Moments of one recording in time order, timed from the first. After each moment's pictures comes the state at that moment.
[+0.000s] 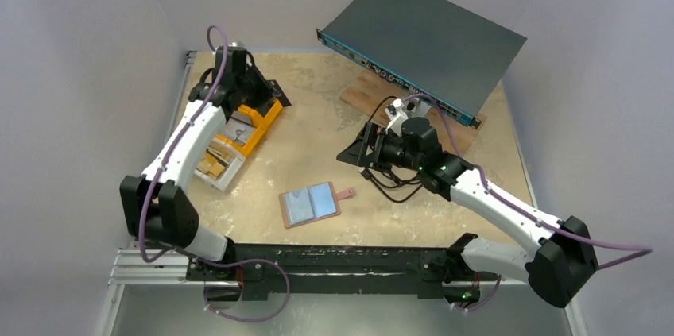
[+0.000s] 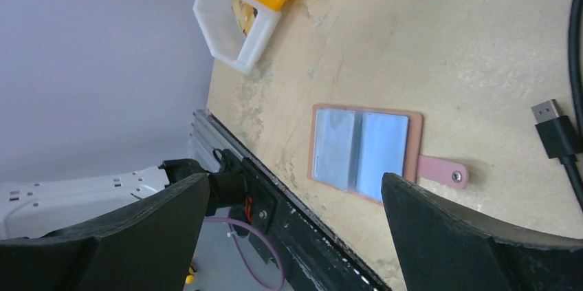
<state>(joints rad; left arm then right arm) -0.21 1.45 1.34 -0.56 0.13 -0.80 0.65 1.14 0.77 -0.06 -0.33 0.90</state>
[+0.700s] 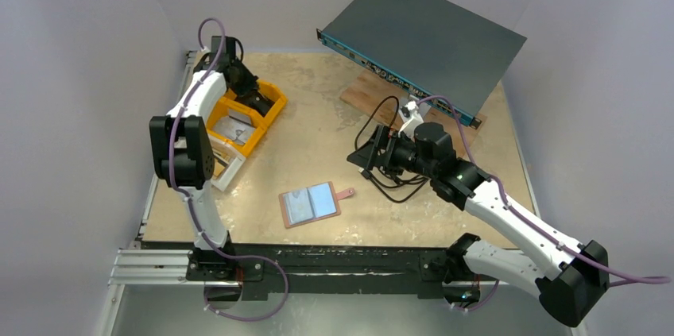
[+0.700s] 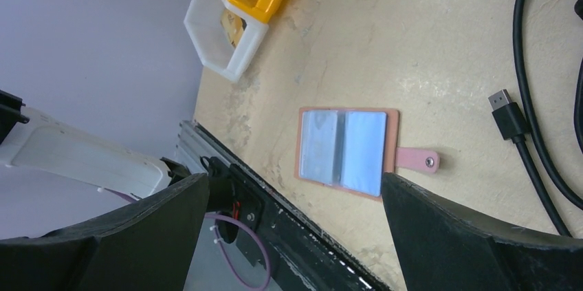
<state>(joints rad) -0.01 1.96 1.65 -0.54 0.04 -0.75 0.65 0.97 0.77 -0.21 -0.23 0.85</state>
